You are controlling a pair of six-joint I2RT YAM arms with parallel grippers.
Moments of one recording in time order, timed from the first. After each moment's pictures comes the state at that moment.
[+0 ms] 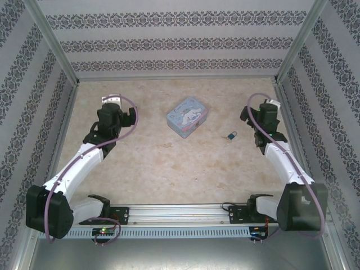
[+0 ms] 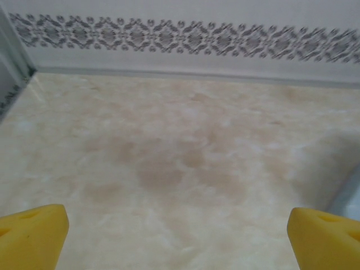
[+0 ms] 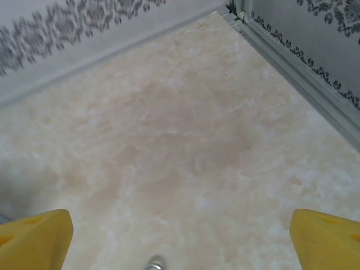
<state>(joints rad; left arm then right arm) -0.24 1.17 0.80 -0.09 -0.32 -0.16 0.00 1.23 0.74 -0.09 0.21 0.35</state>
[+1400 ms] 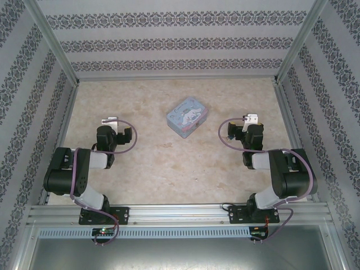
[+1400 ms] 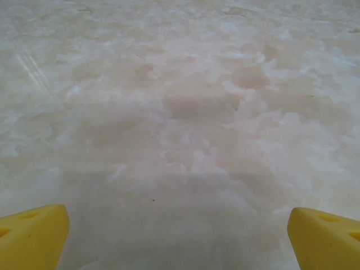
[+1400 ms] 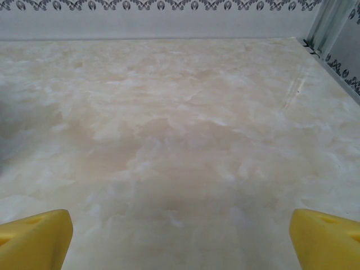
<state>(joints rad) 0.00 1.57 0.41 0.70 -0.05 -0.03 0.03 1.53 0.37 0.80 0.09 0.04</state>
